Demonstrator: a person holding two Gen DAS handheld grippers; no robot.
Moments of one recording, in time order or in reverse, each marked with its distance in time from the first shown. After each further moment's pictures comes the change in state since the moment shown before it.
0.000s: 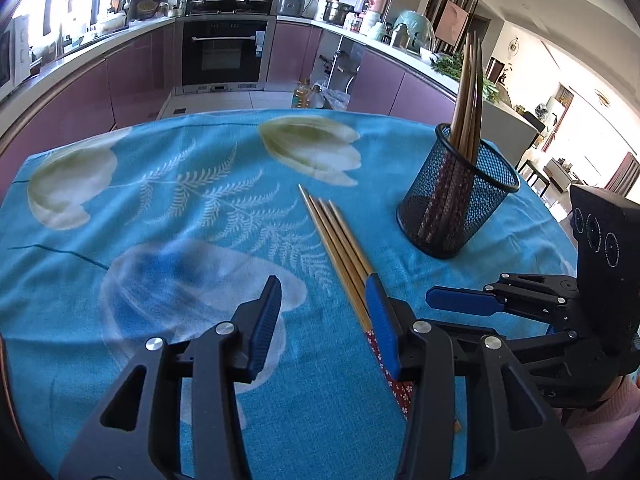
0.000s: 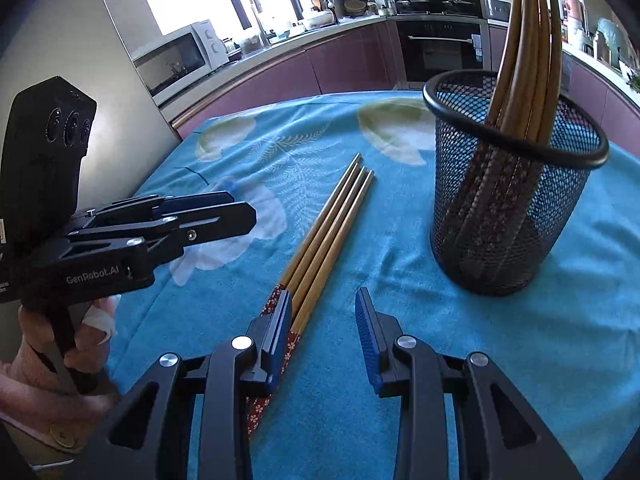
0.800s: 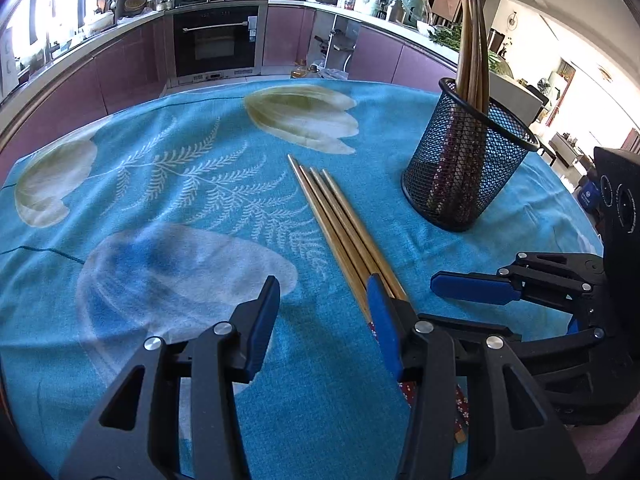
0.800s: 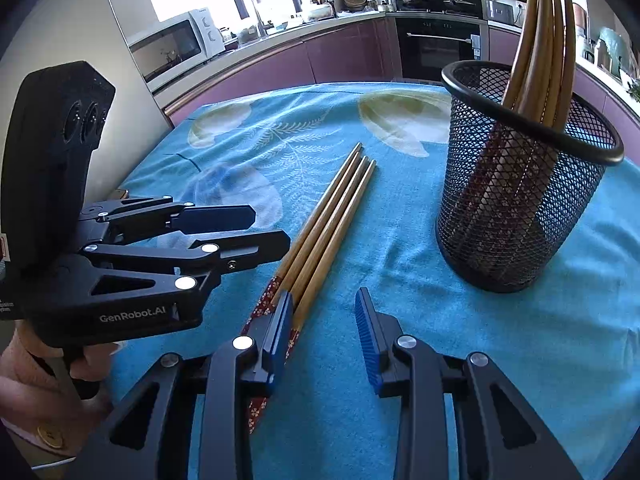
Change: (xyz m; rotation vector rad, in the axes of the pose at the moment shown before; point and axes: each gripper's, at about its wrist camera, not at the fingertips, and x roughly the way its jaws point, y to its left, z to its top) left arm 0.034 -0.011 -0.007 0.053 0.072 0.029; right arm 0.012 0.006 0.002 -0.020 0.017 -0.035
